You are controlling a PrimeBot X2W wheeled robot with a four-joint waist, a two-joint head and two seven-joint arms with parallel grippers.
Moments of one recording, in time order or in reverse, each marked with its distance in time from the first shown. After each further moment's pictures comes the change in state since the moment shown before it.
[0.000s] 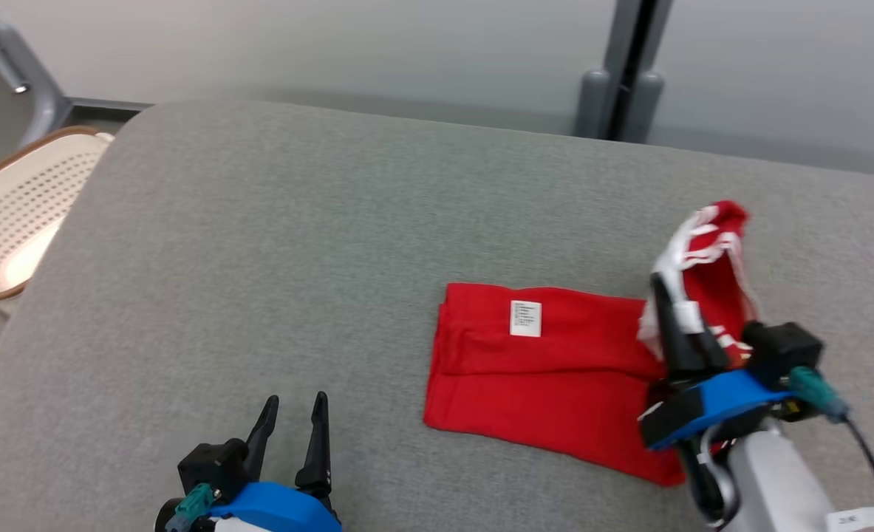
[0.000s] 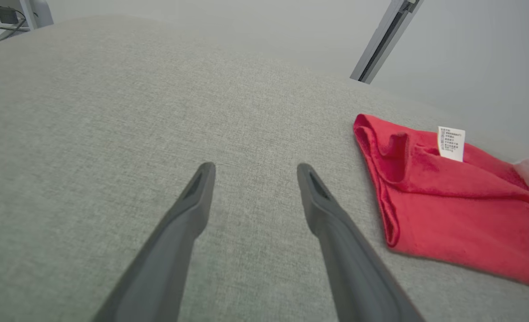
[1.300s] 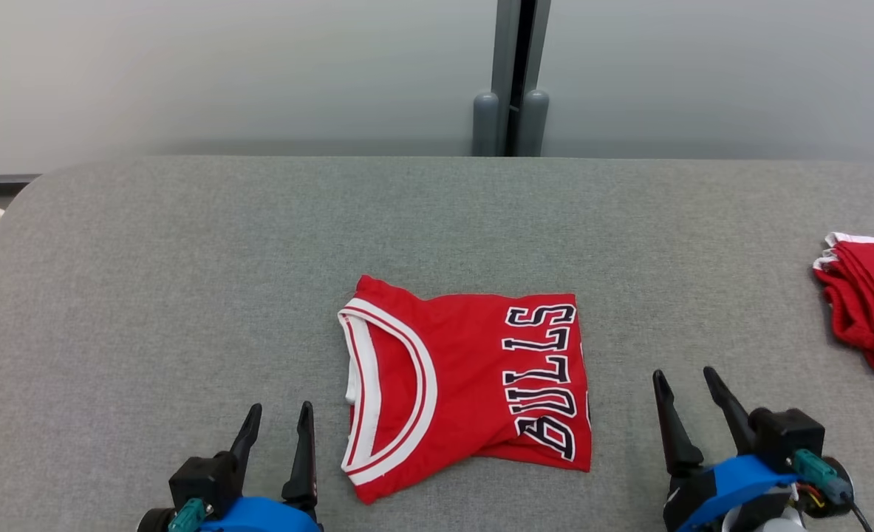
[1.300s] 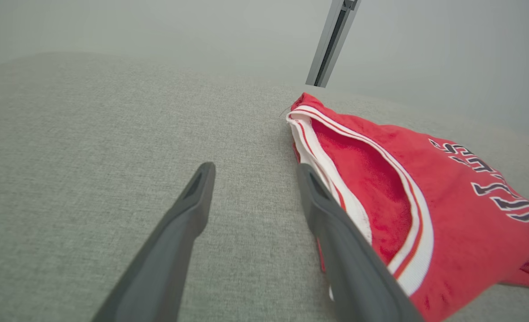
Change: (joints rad) left arm 0.033 0.000 0.058 -0.043 0.104 0.002 0.000; right arm 0.144 0.016 -0.067 0.034 -0.112 0.000 0.000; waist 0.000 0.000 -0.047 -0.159
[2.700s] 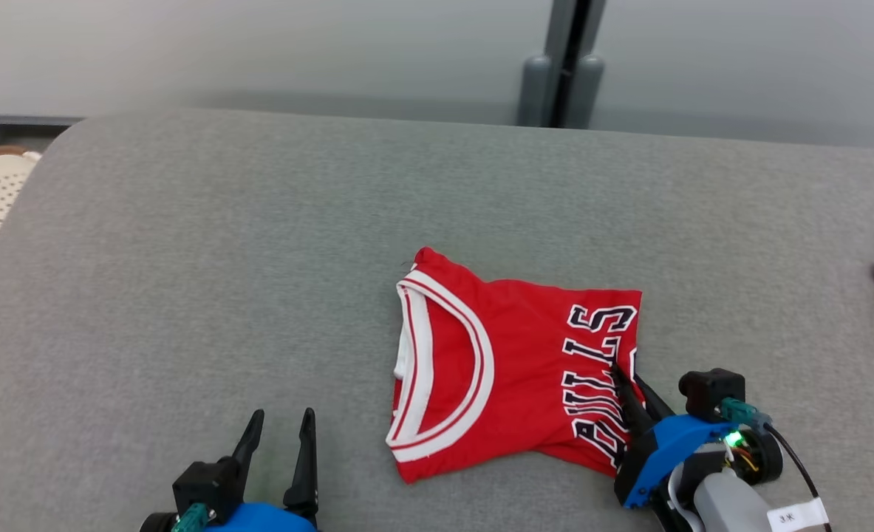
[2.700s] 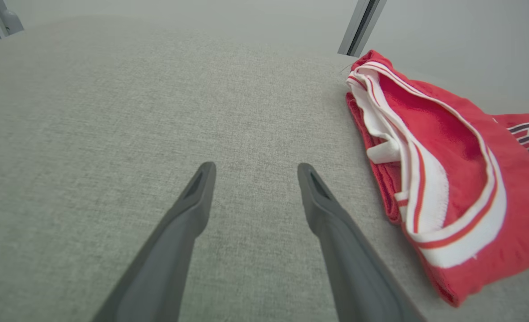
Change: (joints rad) left arm 0.020 0.001 0.000 0.007 0.023 -0.013 0.000; right arm -0.246 0.018 0.149 0.477 0.115 0.003 -0.008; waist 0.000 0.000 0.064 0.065
